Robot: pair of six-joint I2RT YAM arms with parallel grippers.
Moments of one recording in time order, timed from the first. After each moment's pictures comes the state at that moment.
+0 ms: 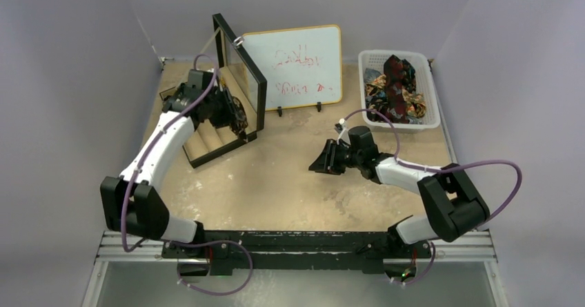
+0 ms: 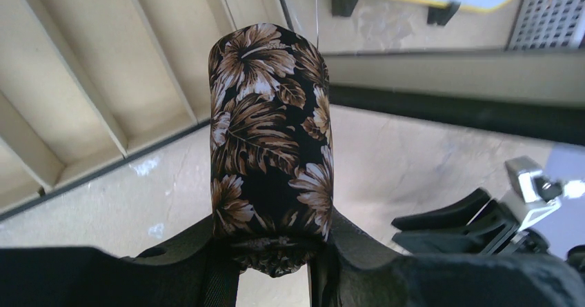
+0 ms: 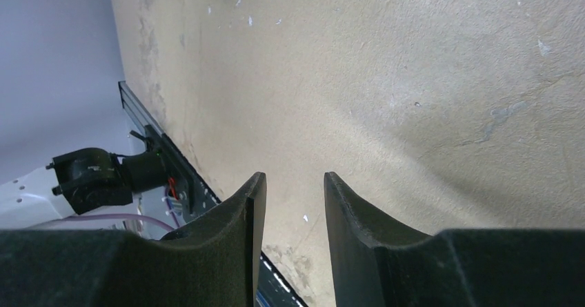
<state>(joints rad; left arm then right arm) -0.23 1.39 1.23 -0.70 0.13 -0.58 0.47 1.44 0.56 0.16 -0.56 0.76</state>
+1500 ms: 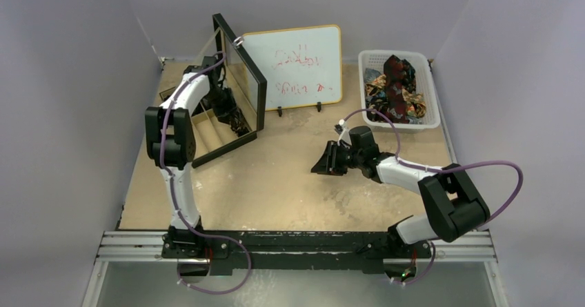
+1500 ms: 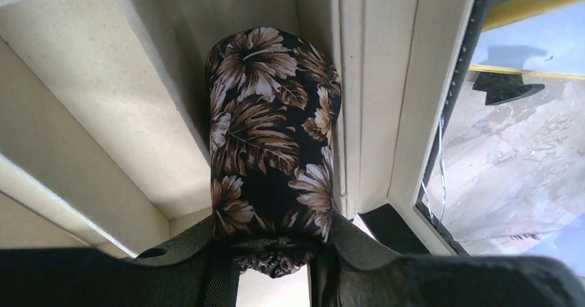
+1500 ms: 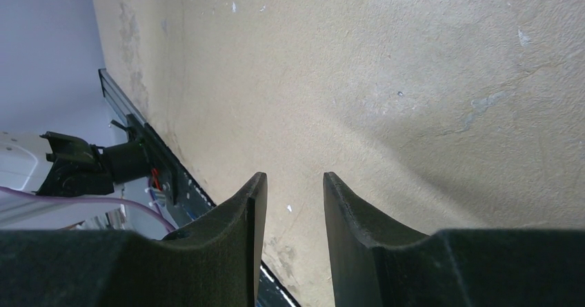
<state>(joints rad) -0.07 2.12 1.77 -0.99 0.25 -0.49 0.45 1.43 0.56 0.11 -0.57 0.69</state>
